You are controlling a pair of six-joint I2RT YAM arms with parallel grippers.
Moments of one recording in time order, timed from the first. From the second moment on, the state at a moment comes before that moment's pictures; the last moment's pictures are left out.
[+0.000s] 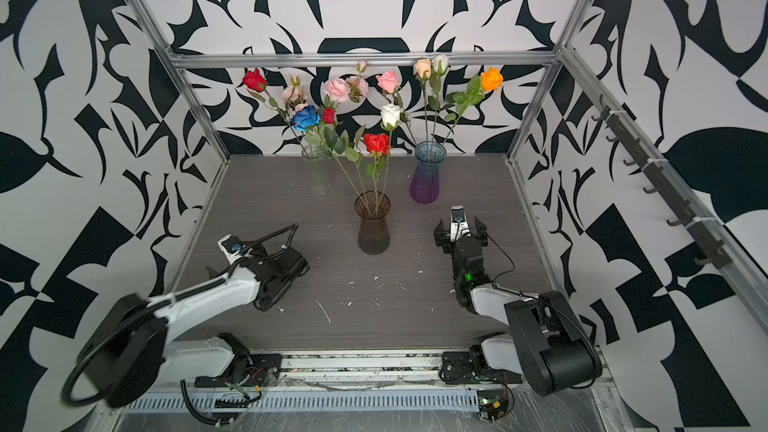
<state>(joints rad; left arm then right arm) -0.63 1.40 0.63 -1.03 -1.45 -1.59 0.24 1.27 0.24 0.85 0.33 -0.15</state>
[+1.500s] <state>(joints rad) -0.84 1.78 1.42 -1.68 -1.47 -1.27 0.20 1.58 0.25 0.98 0.34 -0.08</state>
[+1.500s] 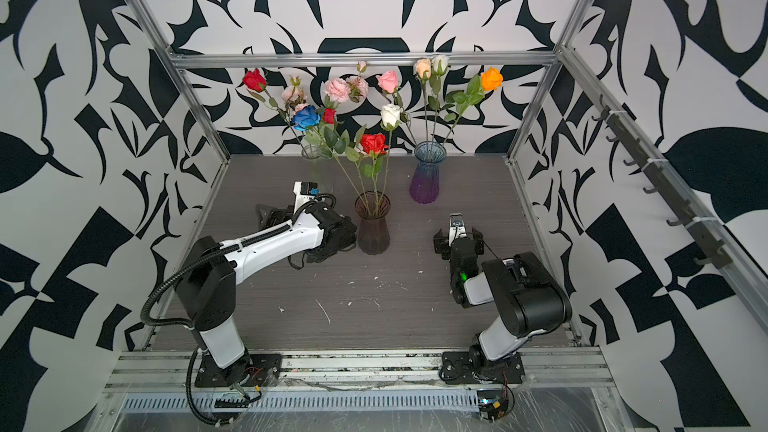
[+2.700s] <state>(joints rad) -0.82 1.32 1.23 -0.77 -0.77 -0.29 0.19 1.58 0.30 0.90 0.41 -0.04</state>
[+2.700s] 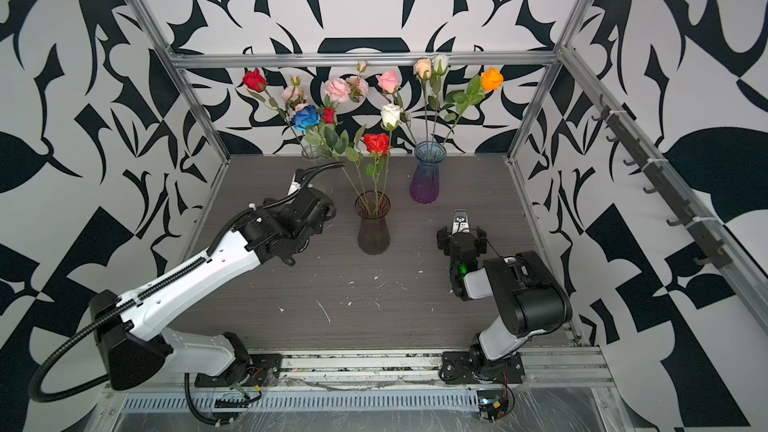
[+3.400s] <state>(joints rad) -0.37 1.08 0.18 0.55 -0.58 0.09 0.19 1.58 0.30 0.90 0.41 -0.03</state>
